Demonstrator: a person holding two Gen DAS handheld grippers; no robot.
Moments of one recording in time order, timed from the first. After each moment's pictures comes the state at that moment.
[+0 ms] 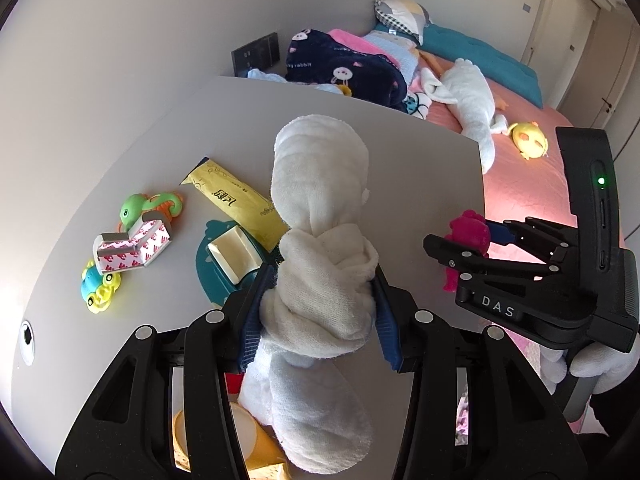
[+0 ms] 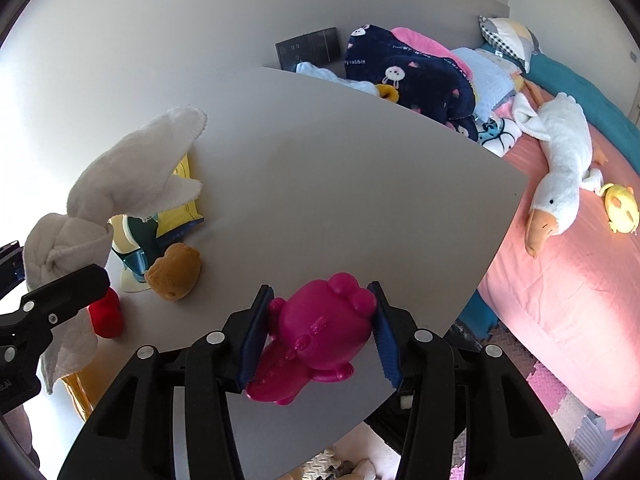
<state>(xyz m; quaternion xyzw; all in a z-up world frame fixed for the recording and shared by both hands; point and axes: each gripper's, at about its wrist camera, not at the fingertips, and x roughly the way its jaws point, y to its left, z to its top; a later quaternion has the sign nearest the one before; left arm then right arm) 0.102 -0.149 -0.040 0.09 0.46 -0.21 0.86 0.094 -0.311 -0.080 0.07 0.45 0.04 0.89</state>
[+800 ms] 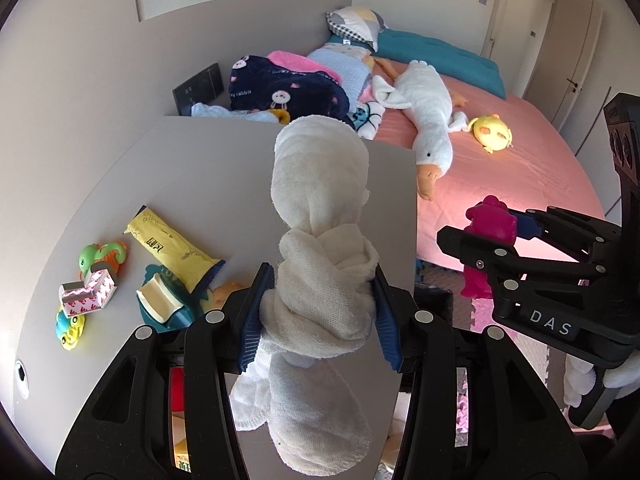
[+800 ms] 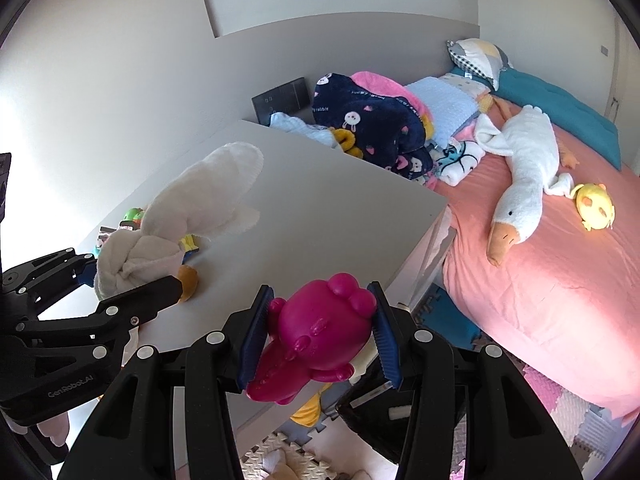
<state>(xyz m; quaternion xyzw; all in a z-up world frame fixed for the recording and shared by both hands) 0.085 -0.215 -0.019 0.12 0.42 -0.27 0.86 0.036 -0.366 -0.027 0.09 0.40 0.01 0.91</state>
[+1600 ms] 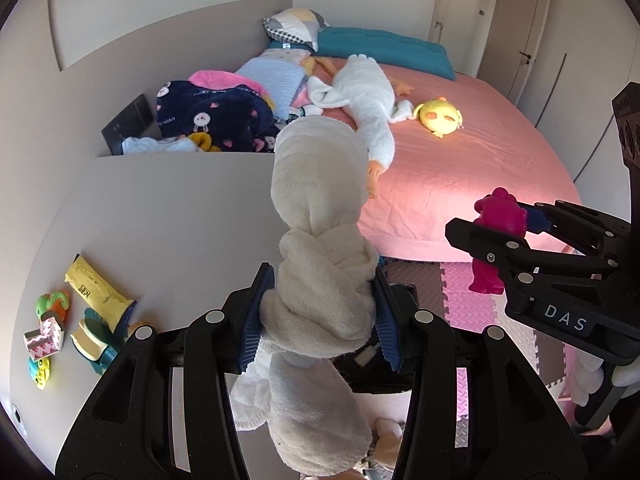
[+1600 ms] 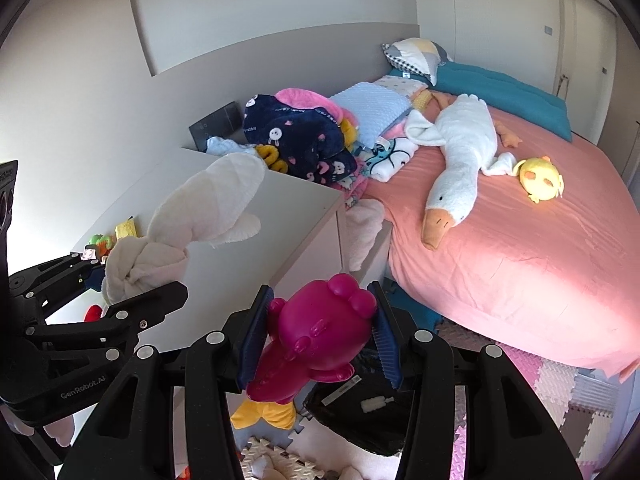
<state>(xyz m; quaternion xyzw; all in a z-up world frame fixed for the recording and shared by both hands) 0.051 -0.297 -0.012 0.15 0.40 -0.36 0.83 -0.026 -0.439 -0.017 0.12 0.38 -0.08 0.91</state>
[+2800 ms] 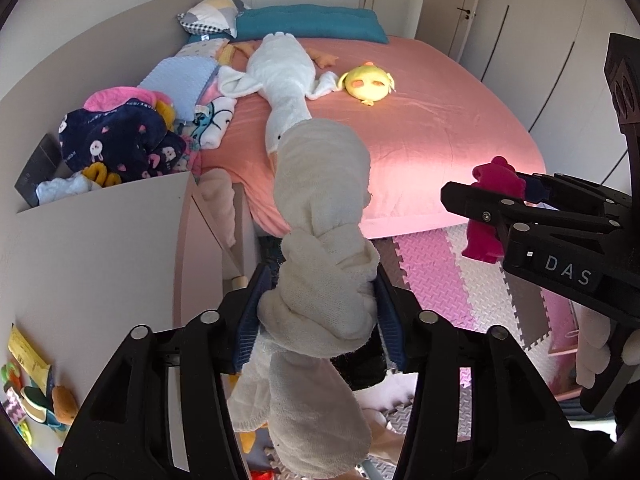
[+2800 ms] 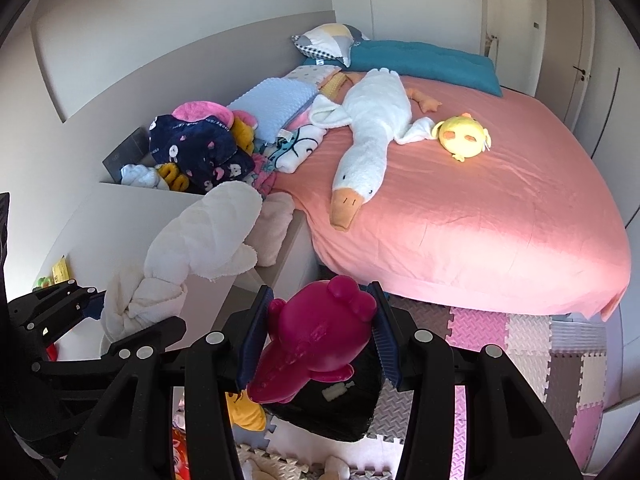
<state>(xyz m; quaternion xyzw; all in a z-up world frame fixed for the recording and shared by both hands) 0.020 -0.422 -0.035 0.21 0.42 -0.44 0.77 -0.072 -0.549 -0.033 0.18 0.39 -0.20 0.88</state>
